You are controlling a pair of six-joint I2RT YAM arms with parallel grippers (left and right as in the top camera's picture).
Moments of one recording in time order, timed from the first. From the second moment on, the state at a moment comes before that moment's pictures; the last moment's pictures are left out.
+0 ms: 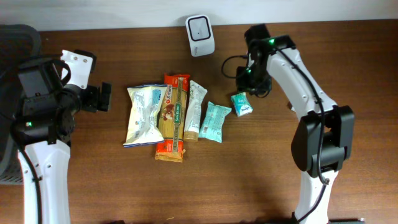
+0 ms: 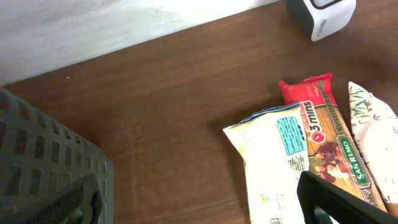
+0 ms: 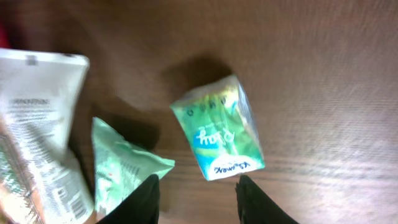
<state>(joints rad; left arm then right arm) 0.20 1.31 1.31 -0.71 0.20 0.40 0.22 2.14 1.91 -1.20 -0.17 0.31</state>
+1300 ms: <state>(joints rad) 0.20 1.31 1.31 -0.72 0.20 0.40 0.02 2.14 1.54 -1.01 -0.69 0.11</state>
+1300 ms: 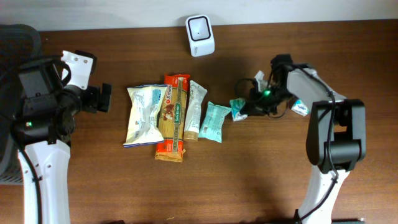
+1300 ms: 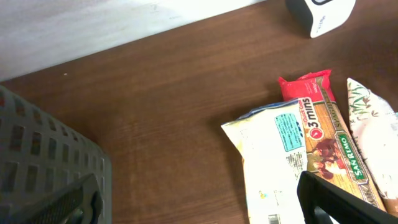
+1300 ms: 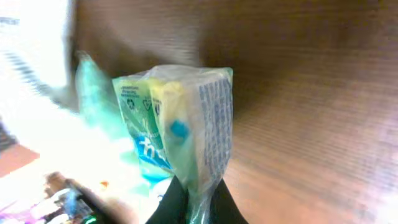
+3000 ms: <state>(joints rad) 0.20 1.31 1.31 -0.72 0.20 0.40 0.01 1.78 1.96 -1.14 -1.34 0.22</state>
